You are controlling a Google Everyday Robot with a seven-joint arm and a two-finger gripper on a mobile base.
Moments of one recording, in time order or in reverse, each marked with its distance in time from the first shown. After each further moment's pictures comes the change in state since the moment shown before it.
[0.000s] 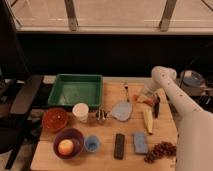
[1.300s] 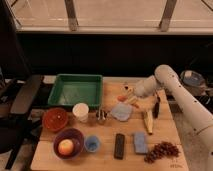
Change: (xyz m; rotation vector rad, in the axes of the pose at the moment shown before) arm -0.122 0.116 -0.068 -0.172 -0.424 -0.266
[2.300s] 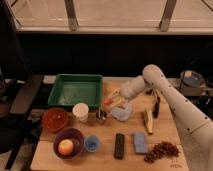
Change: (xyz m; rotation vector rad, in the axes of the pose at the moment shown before) arm -0.097 0.042 0.037 -0.112 -0.155 -0.222
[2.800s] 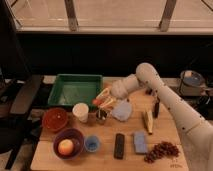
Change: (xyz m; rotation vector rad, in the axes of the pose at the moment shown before) arm -0.070 0.009 0.021 -0.053 -0.156 -0.104
